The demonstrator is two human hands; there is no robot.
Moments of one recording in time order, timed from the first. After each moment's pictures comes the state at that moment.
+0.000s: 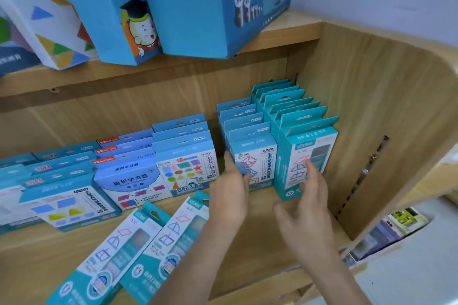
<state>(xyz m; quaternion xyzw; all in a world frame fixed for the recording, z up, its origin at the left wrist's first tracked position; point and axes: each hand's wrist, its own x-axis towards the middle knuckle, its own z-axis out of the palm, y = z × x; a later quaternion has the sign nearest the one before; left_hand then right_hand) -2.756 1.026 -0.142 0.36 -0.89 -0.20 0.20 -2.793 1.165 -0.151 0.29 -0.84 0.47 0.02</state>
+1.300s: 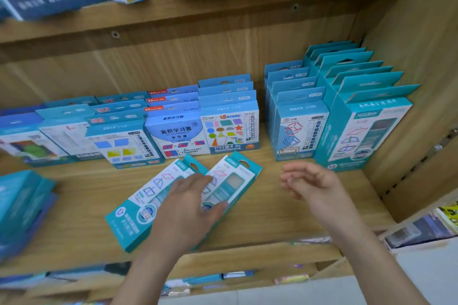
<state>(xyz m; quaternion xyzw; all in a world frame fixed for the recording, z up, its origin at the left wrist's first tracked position) -2.587 1.011 -0.148 0.42 -0.89 -0.18 0.06 -2.778 1.141 -0.154 0.26 -0.65 0.64 -0.32</state>
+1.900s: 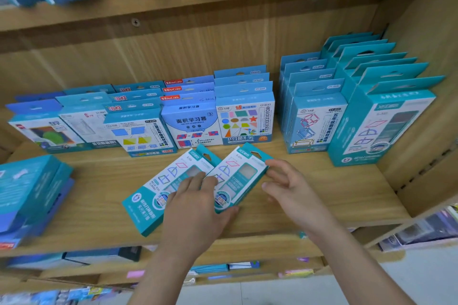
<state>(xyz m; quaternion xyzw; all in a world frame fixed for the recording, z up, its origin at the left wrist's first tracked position) -2.569 1.024 -0.161 0.44 -0.89 -0.06 0.05 -2.730 1.113 -0.162 0.27 -0.68 0.56 -0.40</state>
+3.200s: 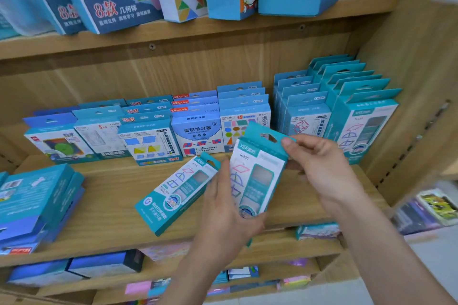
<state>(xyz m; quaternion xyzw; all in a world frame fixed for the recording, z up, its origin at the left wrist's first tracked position) -2.569 1.065 -0.137 0.36 -0.85 -0.32 0.23 -2.724 1.135 -0.079 0.26 -0.63 0.67 -0.30</state>
